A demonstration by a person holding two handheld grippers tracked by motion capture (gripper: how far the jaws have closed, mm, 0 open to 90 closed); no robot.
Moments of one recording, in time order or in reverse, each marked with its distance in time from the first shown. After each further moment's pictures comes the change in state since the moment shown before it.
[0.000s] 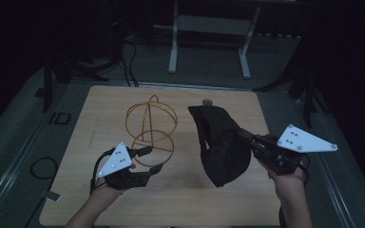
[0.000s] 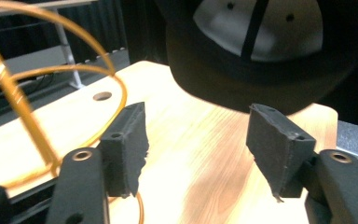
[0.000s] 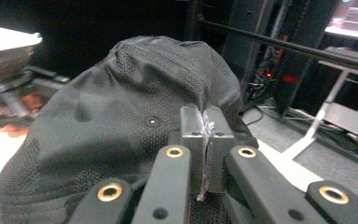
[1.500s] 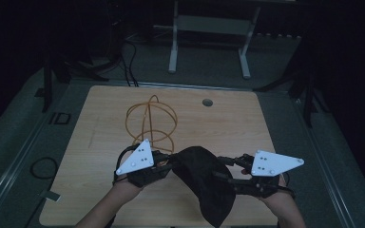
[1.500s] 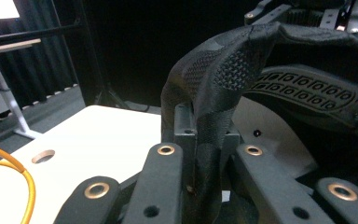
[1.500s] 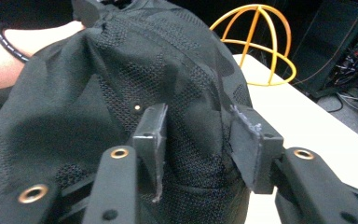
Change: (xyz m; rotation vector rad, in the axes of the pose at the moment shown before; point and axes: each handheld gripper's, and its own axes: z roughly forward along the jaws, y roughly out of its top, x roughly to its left) left arm -0.027 0.043 0.036 -0.125 -0.208 0.097; right arm 0.040 -0.034 0.016 0.140 0.304 -0.093
